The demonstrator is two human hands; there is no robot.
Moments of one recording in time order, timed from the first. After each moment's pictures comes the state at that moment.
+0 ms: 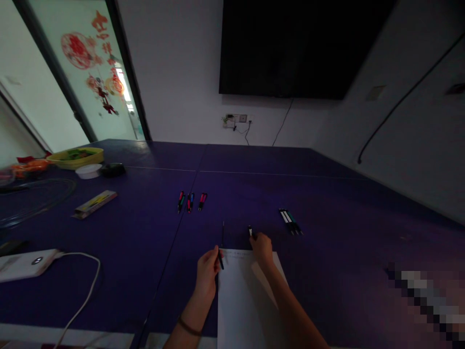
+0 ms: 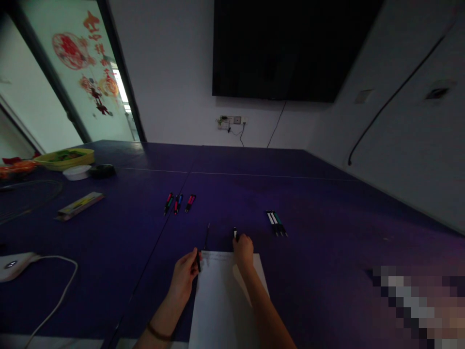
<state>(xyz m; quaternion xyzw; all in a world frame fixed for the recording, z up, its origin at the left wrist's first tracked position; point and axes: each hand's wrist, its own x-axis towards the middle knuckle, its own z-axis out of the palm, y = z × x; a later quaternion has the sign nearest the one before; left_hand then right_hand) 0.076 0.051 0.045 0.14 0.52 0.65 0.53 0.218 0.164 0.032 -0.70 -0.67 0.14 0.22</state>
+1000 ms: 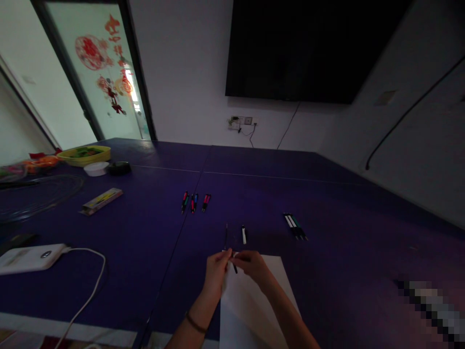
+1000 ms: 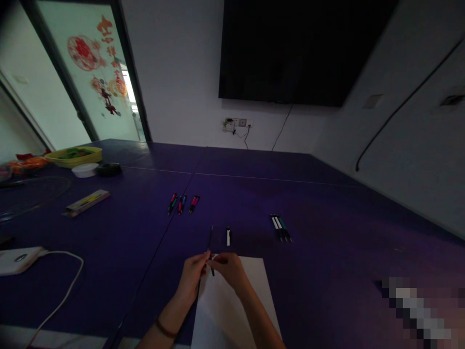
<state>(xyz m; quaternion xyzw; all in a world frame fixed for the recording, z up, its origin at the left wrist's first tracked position) 0.087 0.055 0.055 0.22 0.56 0.62 0.51 0.195 0.107 0.054 -0.49 -0.71 0.43 0.26</state>
